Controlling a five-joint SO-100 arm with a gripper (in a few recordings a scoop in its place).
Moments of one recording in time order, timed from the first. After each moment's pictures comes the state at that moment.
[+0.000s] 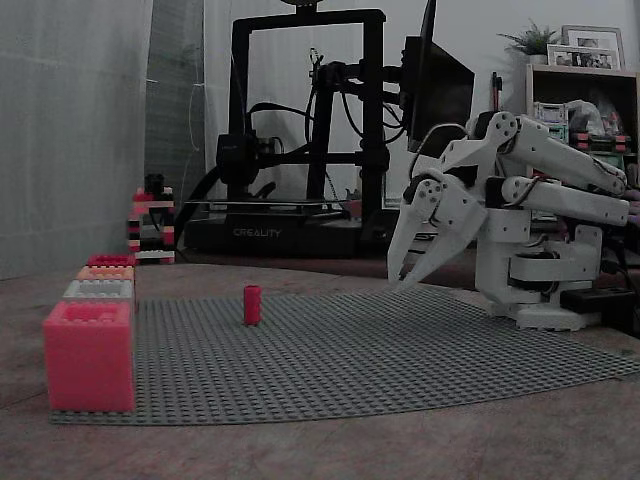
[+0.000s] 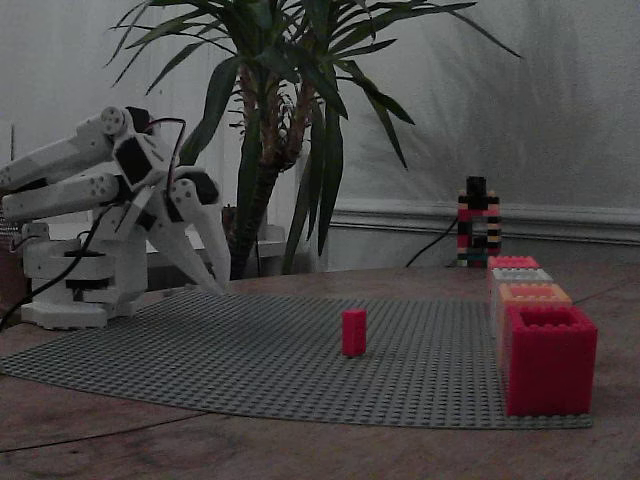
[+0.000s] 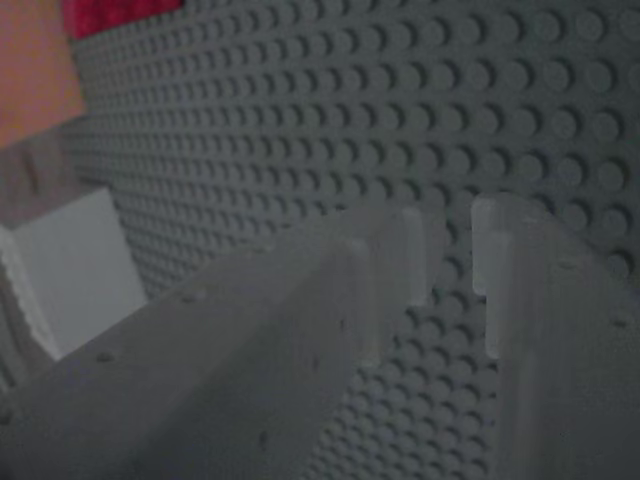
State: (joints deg) arm -0.6 183.9 164.7 79.4 -3.9
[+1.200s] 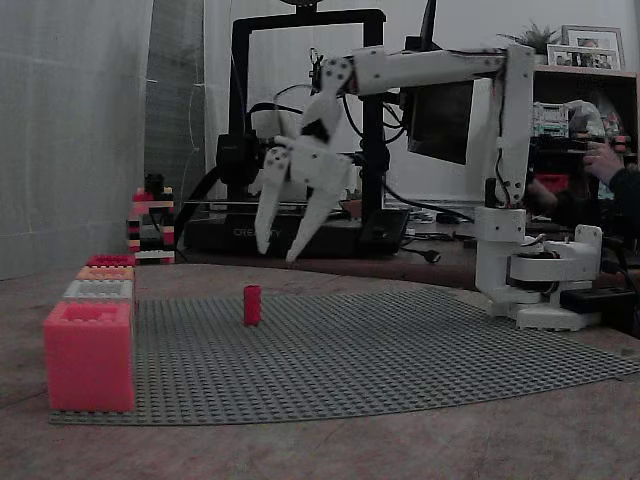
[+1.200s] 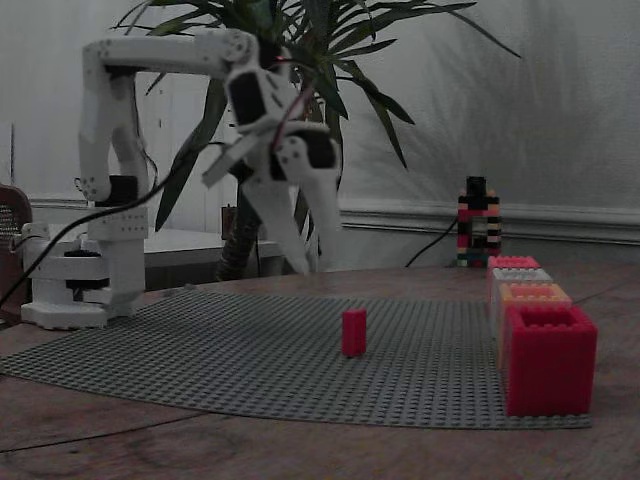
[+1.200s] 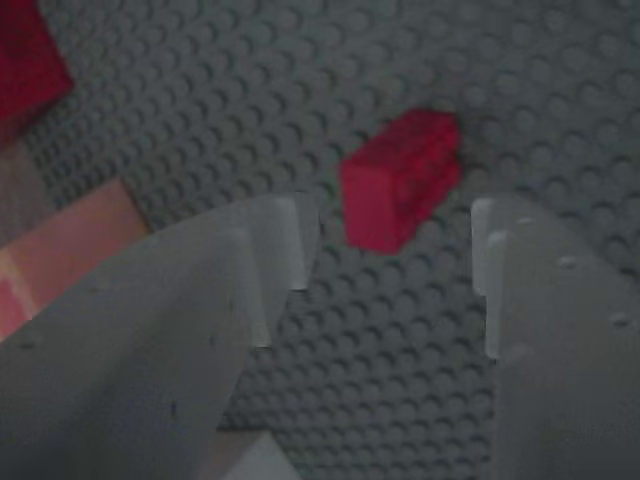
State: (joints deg) arm 9.1 90.6 97.3 70.8 1.2
